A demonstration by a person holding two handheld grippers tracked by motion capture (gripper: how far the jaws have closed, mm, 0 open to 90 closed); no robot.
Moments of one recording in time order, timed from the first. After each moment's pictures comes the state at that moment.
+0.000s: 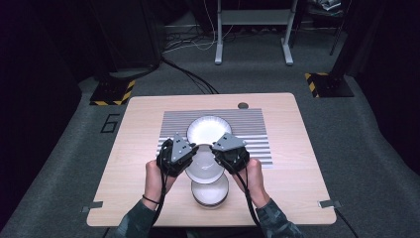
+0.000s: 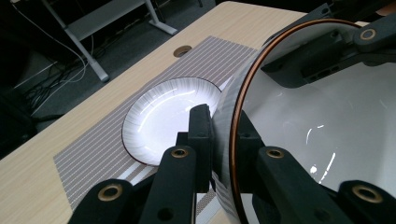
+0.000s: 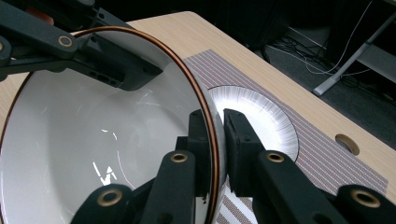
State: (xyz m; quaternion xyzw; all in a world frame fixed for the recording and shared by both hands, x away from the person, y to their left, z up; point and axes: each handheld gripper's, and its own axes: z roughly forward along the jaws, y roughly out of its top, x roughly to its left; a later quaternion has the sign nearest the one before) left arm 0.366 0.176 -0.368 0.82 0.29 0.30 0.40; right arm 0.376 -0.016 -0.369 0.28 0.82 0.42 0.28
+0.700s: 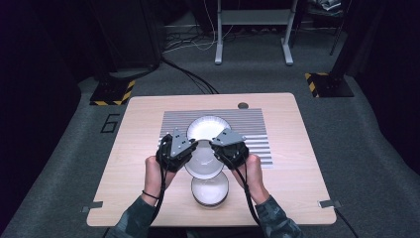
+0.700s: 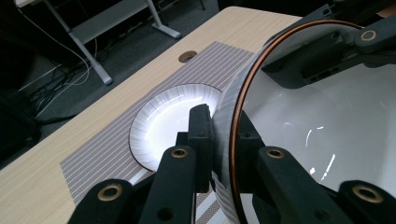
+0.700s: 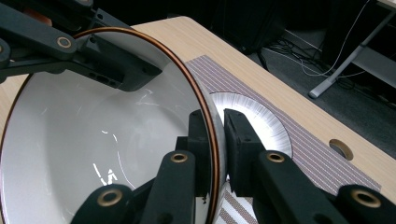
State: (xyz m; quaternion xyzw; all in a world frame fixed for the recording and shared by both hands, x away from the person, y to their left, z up) left arm 0.375 0.177 -0.360 0.81 0.29 0.31 0.40; right arm 0.384 -0.014 -0.362 0.28 0.81 0.42 0.28
